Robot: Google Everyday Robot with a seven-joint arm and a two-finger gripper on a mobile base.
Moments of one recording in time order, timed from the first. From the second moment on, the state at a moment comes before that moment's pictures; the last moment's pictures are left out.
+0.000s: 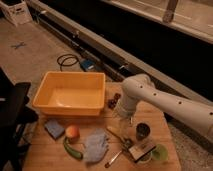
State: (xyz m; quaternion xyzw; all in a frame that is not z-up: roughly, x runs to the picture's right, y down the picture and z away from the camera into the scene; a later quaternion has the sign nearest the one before) arm 0.070 0.190 0.745 -0.40 -0.19 -0.10 0.89
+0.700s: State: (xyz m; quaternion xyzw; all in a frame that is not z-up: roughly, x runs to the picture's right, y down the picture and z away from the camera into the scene) arm 0.069 0.214 0.778 -0.39 -0.19 -0.10 0.89
